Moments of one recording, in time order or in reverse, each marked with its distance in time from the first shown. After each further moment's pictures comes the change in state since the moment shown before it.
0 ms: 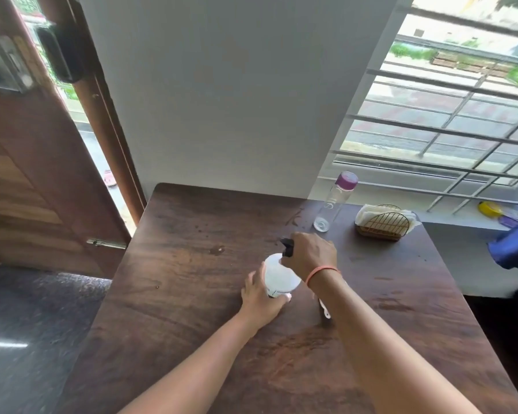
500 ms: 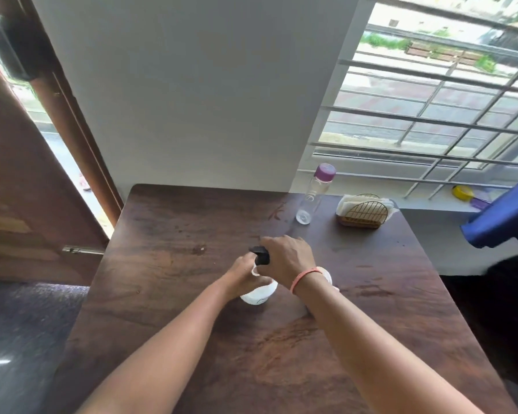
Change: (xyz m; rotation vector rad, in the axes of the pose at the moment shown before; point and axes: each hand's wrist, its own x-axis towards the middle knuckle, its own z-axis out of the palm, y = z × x) left_hand 0.051 0.012 -0.023 0.064 -0.261 0.221; right_hand -0.019 -0.002 -0.002 -0.011 -0.006 -0.231
